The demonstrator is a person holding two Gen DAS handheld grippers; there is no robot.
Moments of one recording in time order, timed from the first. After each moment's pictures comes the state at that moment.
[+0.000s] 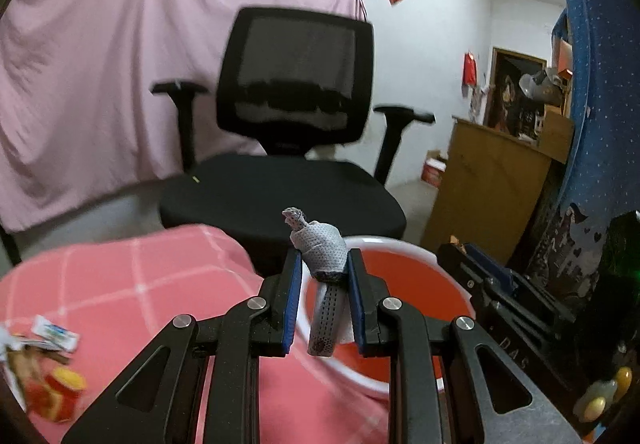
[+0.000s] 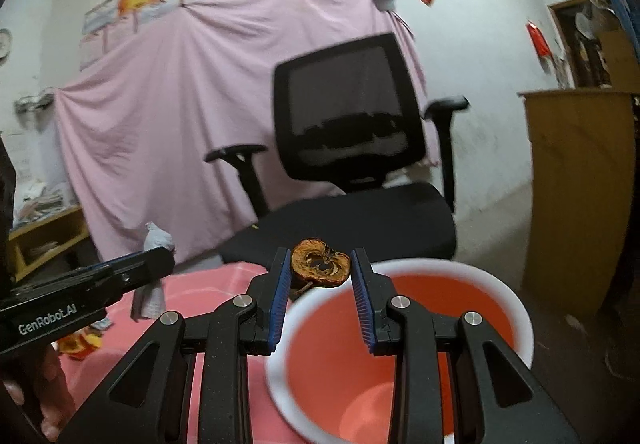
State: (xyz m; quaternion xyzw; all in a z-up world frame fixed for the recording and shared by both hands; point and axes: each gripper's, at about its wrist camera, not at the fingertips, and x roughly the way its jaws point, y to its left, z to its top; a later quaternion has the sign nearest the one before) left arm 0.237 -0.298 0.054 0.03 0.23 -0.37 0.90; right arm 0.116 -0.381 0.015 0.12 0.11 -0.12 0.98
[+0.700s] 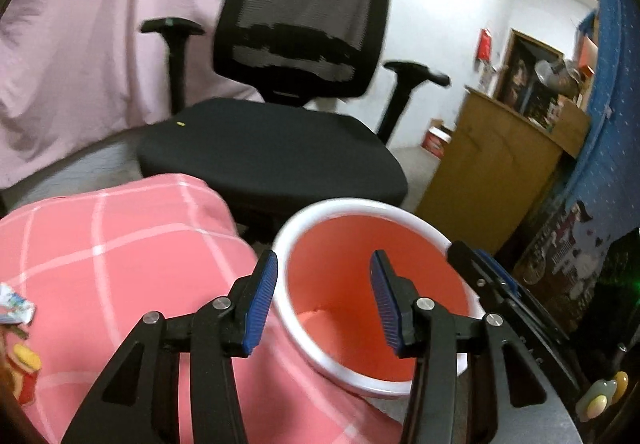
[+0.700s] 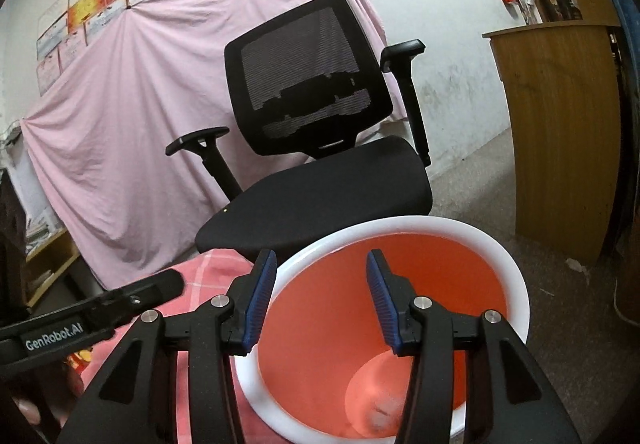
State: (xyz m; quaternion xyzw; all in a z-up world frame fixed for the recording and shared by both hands) left arm 0.254 -0.301 0.038 0.00 0.31 -0.36 0.88; right arm 0.115 -0.412 0.001 0.20 0.14 -0.14 0.96
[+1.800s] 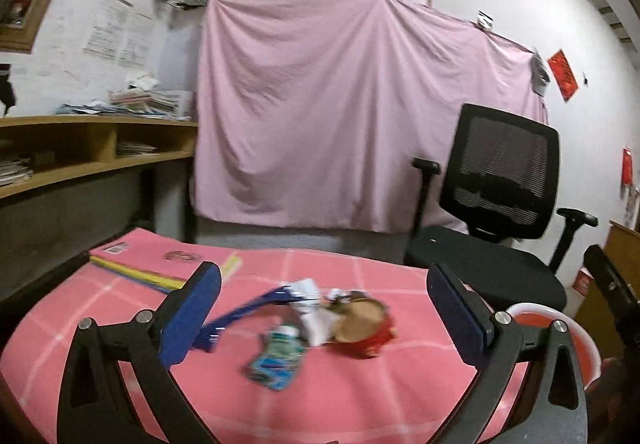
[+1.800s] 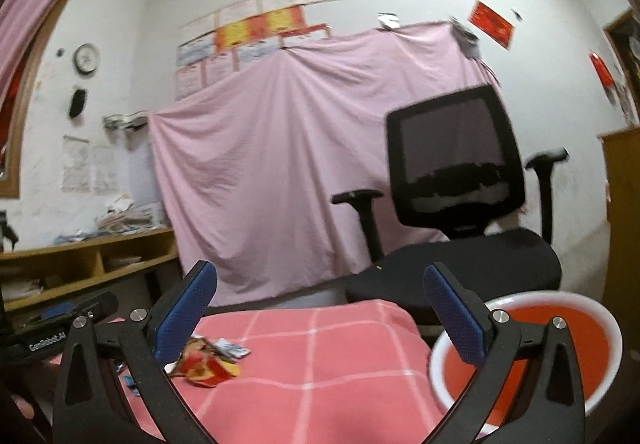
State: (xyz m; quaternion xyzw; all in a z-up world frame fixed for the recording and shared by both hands) left arm 0.144 -0.049 0.049 -0.09 0.11 -0.02 0.99; right arm 0.089 -0.240 0.053 0.08 -0.02 0.04 1.00
